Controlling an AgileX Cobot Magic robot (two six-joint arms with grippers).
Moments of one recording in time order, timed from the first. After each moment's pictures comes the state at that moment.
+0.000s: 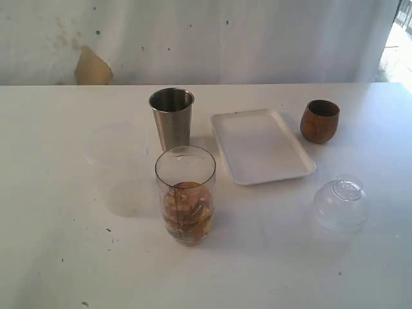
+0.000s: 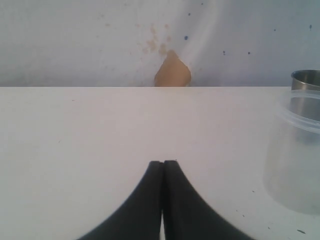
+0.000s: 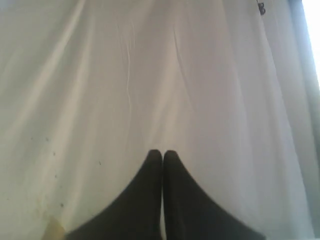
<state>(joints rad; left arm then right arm) -0.02 0.00 0.00 0.07 0.23 -0.06 0.02 0.06 -0.15 -0.09 -0.26 0.29</state>
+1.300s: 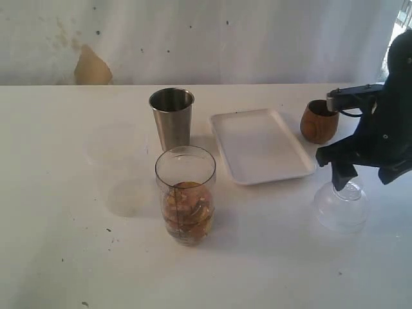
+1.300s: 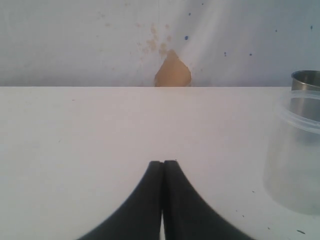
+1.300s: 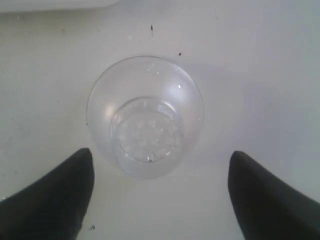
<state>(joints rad) -0.02 0.00 0.00 0.07 0.23 -0.07 0.02 1.72 -1.16 -0.07 0.94 0.04</state>
